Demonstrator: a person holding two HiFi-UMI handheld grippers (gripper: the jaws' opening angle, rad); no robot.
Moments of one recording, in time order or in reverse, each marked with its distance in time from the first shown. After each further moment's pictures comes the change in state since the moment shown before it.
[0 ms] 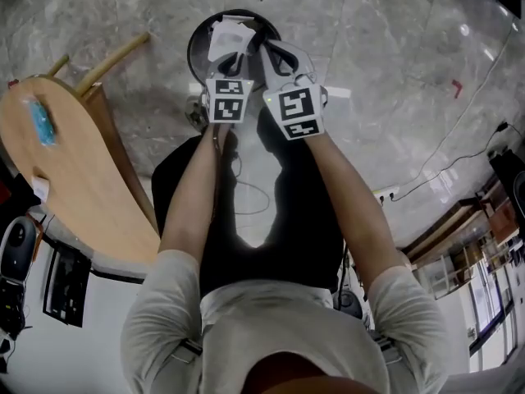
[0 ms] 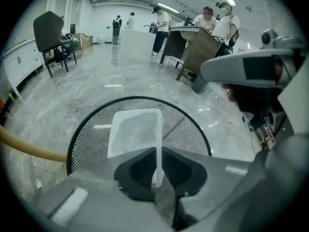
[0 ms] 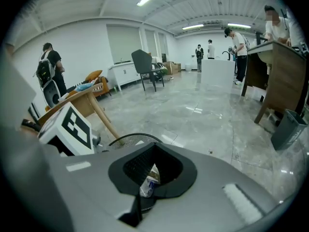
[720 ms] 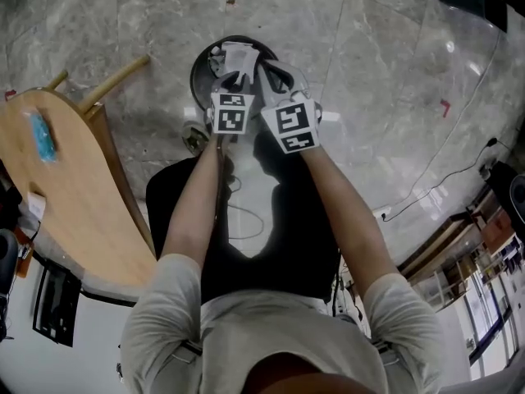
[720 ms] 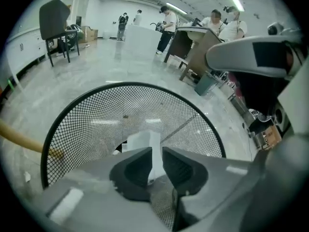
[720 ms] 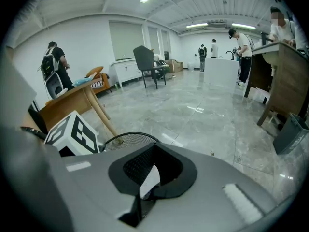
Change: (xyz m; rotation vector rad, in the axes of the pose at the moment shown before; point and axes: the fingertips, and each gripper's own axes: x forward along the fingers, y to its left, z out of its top) left arm 0.034 0.008 -0.001 -0.061 -0.001 -0.038; right arm 0.025 -0.003 -0.002 -0.027 0.029 0.009
